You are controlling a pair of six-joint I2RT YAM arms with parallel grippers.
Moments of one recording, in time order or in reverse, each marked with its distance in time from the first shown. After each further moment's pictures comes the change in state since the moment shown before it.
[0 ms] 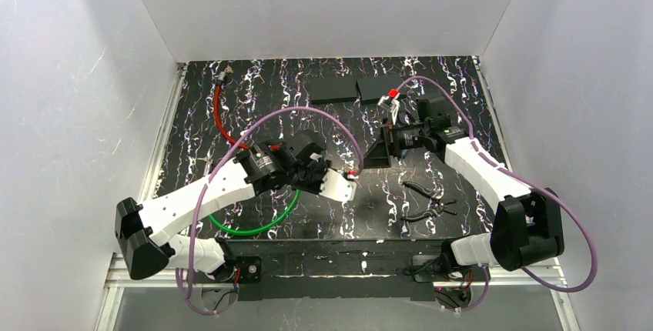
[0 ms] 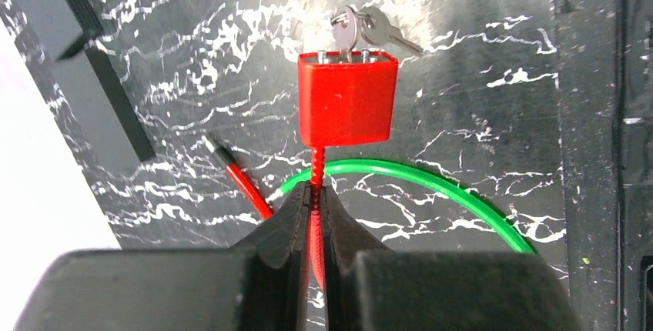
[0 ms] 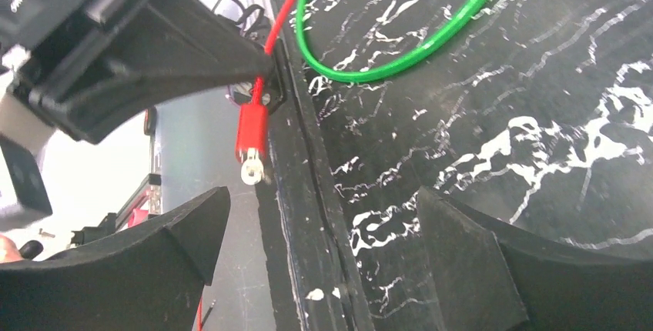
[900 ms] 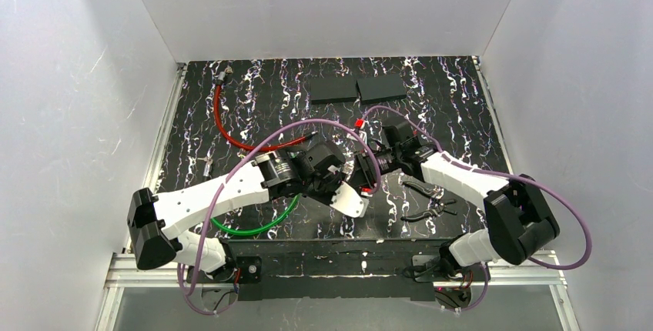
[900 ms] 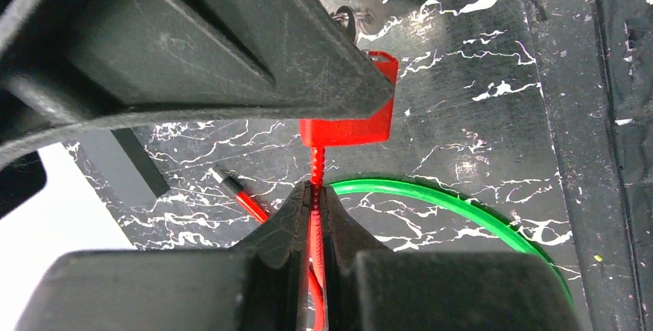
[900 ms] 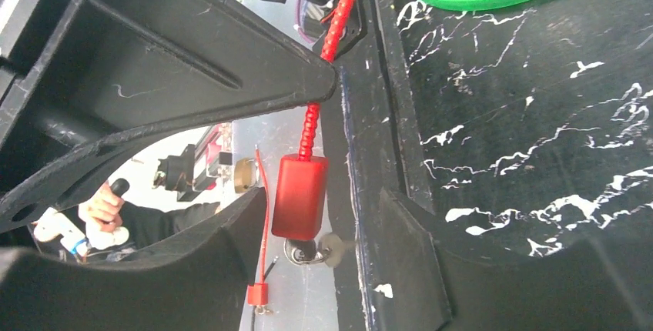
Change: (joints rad) left arm -0.124 0.083 0.044 -0.015 -0.048 0.032; right arm 0.252 0.052 -0.157 0.220 -0.048 0.208
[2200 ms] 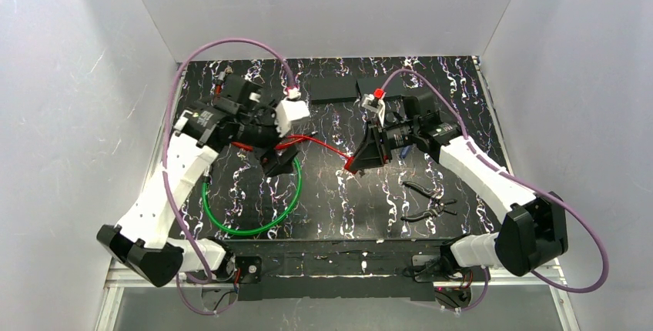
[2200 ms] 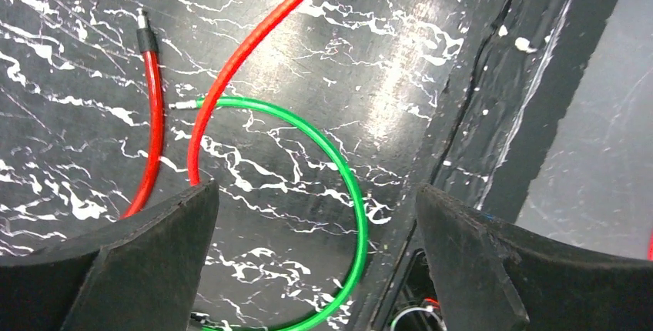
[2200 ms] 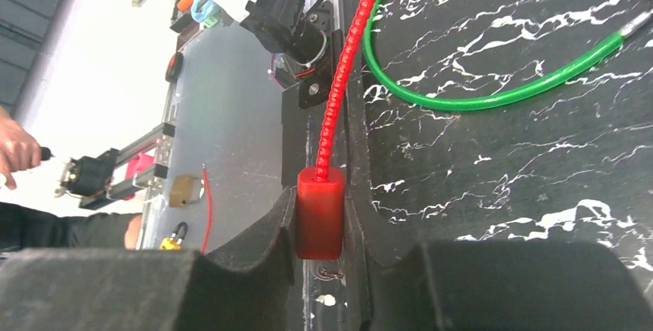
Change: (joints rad) left arm 0.586 -0.070 0.294 -0.338 0.432 -0.417; right arm -0.101 -0.070 0.246 -0.225 -0.034 -0.239
